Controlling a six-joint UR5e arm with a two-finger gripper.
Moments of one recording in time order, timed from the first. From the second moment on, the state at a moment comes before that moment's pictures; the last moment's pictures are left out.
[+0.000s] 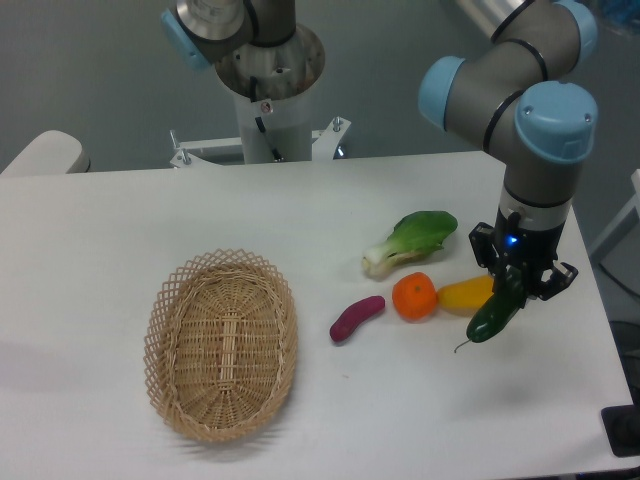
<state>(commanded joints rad) 2.71 -2.02 -1.39 -1.07 1.51 1.43</state>
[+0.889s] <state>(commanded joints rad) 2.62 -2.11 -1.35 -0.95 1.52 1.21</state>
